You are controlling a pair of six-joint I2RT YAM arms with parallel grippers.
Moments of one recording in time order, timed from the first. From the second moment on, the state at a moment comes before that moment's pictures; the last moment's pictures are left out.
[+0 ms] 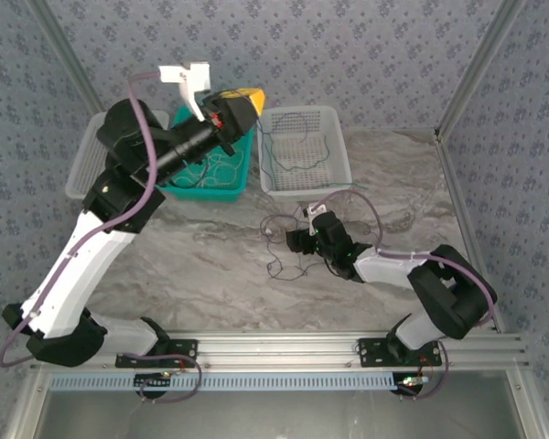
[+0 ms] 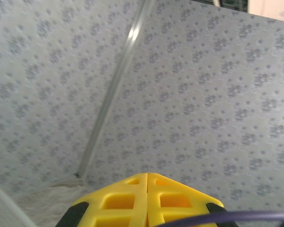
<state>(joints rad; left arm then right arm) -0.73 1.30 1.84 -0.30 0.22 -0.47 0.68 1.50 0.58 0.32 0.12 0.34</state>
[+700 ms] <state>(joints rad) -0.18 1.59 2.40 -0.68 0.00 -0.18 0.70 0.87 0.51 -0.04 0.16 0.42</state>
